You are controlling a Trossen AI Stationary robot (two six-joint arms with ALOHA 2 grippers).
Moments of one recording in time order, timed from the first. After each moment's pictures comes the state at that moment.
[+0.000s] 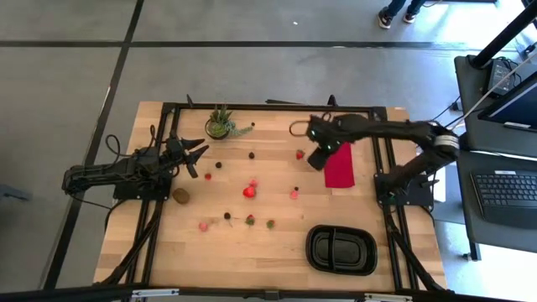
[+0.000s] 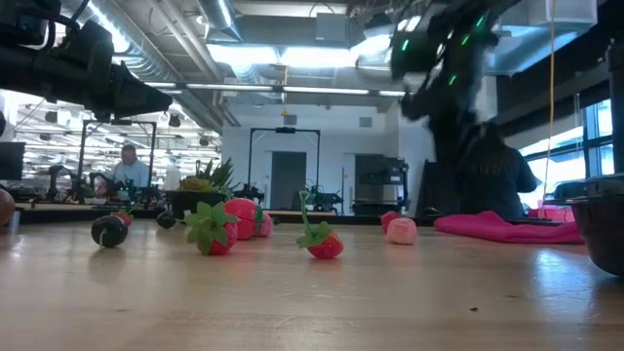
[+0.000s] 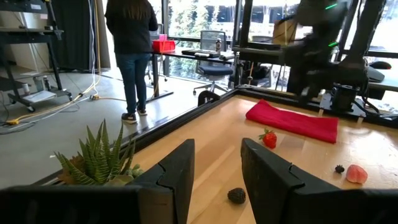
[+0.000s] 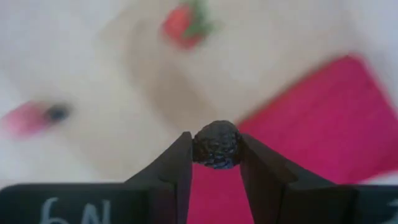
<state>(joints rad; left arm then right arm) 0.13 0.00 0.06 -0.09 -0.46 -0.08 -0.30 1.49 1.08 -0.96 0.03 0.37</state>
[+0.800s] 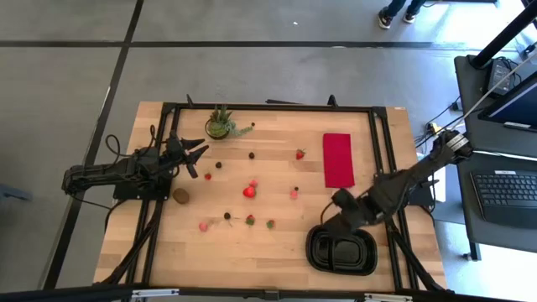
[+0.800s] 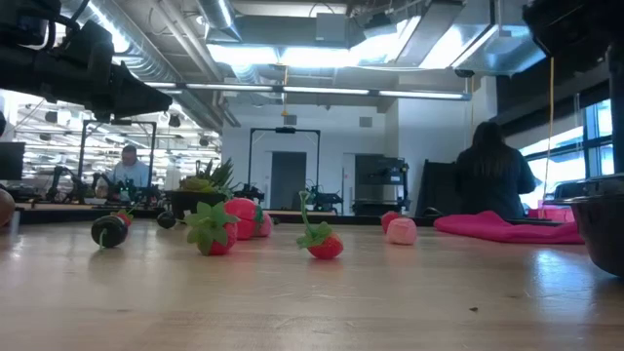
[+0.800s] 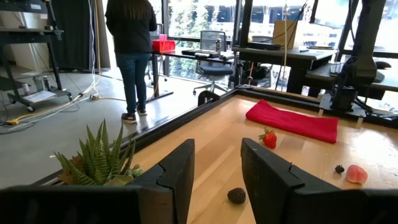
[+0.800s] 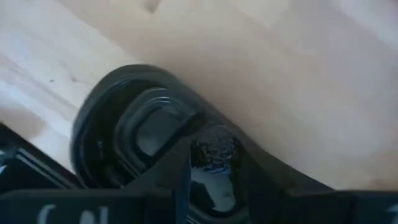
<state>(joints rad) 0.13 0.00 0.06 -0.09 -0.46 -0.08 0.61 1.41 1.02 -0.94 0.06 1.59</state>
